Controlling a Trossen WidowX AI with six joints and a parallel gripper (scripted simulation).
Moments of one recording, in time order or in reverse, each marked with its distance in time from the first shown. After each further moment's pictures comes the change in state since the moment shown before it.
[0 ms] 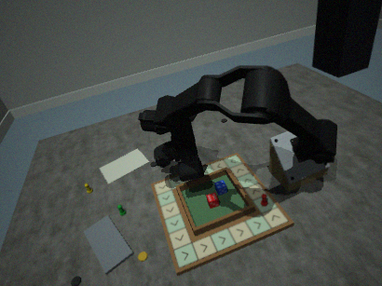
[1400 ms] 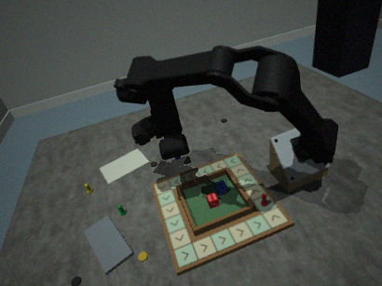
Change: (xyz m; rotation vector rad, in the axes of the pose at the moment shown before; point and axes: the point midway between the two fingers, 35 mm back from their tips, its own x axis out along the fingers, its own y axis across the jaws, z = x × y) arm -0.106 0.025 0.026 -0.042 0.010 -0.030
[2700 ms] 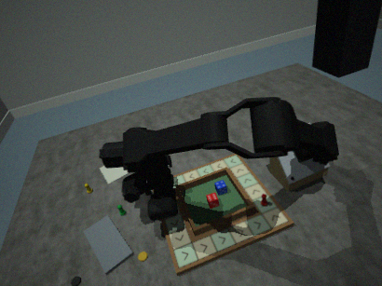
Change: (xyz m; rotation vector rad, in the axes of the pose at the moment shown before) arm 0.095 0.079 0.055 0.039 -0.016 0.033
